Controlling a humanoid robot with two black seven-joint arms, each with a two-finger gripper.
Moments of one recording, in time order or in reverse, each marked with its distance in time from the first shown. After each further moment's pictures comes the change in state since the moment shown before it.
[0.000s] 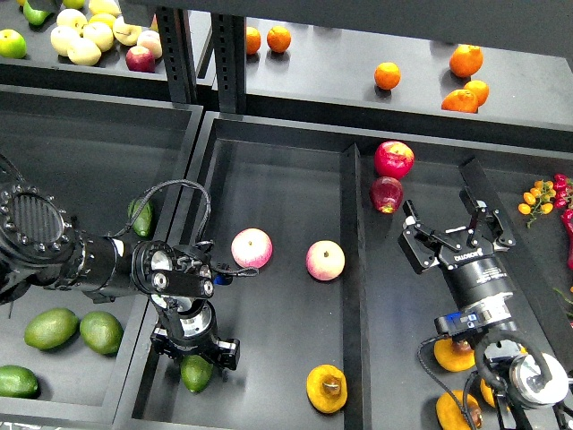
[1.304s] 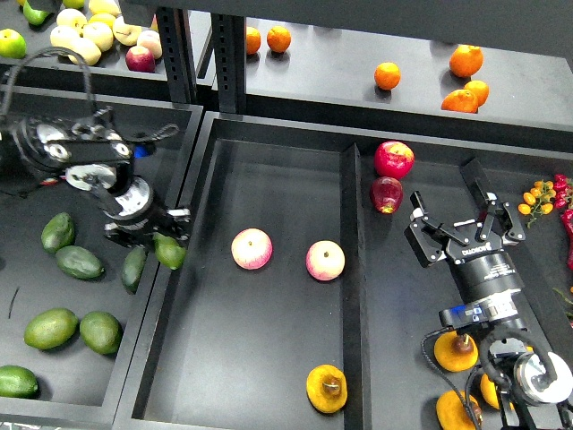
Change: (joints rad) left arm -0.205 0.415 -0.169 -0.033 -0.091 0.000 0.000; right arm 0.006 0.000 0.017 0.017 0.001 0.041 0.001
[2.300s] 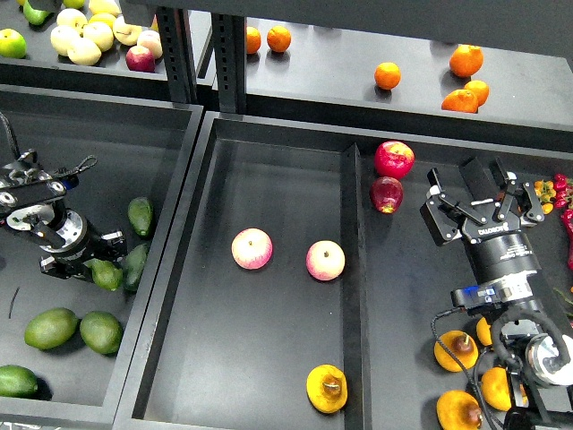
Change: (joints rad) left arm 0.330 0.042 -0.244 0.242 0.151 0.000 0.000; right arm 0.053 0.000 0.048 -0.001 0.003 -0.015 0.000
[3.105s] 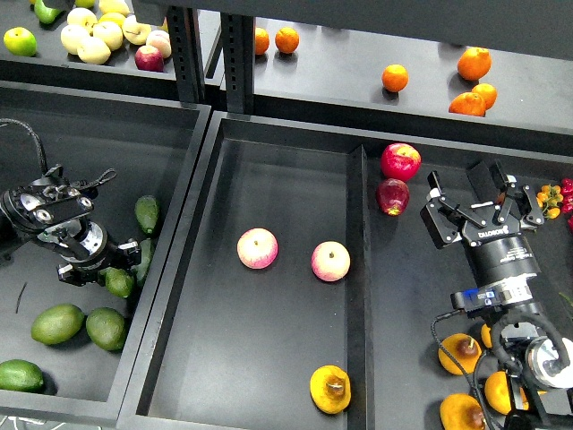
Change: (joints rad) left arm 0.034 -0.131 -0.004 0.137 0.043 0.000 0.001; right arm -0.009 0.000 -0.001 0.000 0.001 0.003 0.000
